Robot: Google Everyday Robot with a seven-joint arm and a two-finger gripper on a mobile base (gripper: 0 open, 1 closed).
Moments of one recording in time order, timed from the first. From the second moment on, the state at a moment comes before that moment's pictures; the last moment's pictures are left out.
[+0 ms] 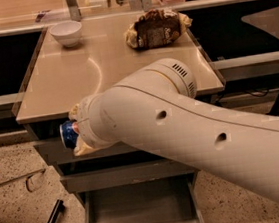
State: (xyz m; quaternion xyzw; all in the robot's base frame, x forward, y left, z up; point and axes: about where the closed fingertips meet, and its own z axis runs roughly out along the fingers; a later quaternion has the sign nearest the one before) arm 0.459 0.131 0.863 -0.73 0.54 -0.01 0.42
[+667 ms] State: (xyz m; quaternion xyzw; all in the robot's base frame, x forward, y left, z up) arm 0.471 0.131 0.882 -0.73 0.53 -0.04 0.44
